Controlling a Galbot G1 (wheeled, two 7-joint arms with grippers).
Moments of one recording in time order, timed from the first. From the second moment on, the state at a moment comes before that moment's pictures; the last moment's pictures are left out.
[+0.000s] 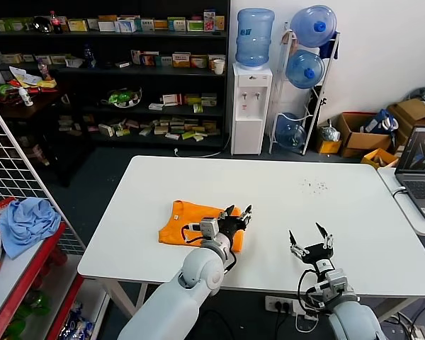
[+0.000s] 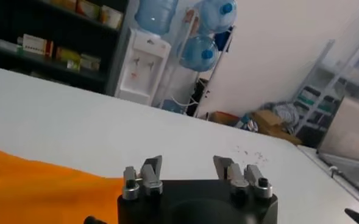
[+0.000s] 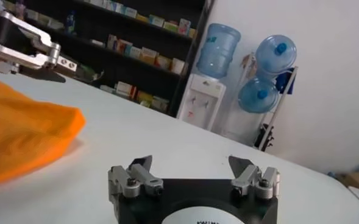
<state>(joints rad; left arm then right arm) 0.81 -1.44 0.15 -1.55 -0.73 0.26 -0.36 -1.34 1.17 0.48 1.73 0.07 -0.05 0.01</state>
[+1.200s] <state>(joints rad) 1.22 -1.19 -0.29 -1.64 -0.15 -0.14 -0.13 -1.36 1.30 0.70 1.82 0.15 -0.16 -0.16</state>
